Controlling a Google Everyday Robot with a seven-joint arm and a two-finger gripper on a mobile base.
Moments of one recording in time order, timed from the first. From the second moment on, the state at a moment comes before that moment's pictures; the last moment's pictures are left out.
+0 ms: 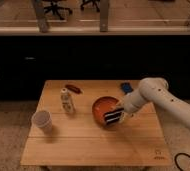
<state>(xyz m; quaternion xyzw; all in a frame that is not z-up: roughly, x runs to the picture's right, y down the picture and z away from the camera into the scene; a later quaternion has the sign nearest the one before) 0.142 0.113 0.763 -0.25 -0.24 -0.04 0.94</state>
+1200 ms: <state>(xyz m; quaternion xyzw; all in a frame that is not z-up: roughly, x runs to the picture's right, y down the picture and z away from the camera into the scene) 0.159 0.030 0.815 -0.20 -0.27 -0.01 0.94</state>
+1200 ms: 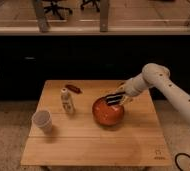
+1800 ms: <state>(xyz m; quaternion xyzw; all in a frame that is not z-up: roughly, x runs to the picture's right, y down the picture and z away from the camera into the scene) 0.161 0.000 0.827 -0.19 -0.27 0.00 0.94</state>
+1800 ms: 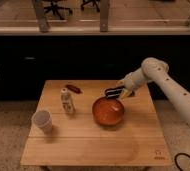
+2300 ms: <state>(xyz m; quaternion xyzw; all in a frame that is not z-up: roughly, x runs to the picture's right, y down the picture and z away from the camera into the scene) 0.183 -0.016 0.826 -0.18 -0.28 0.02 0.94</state>
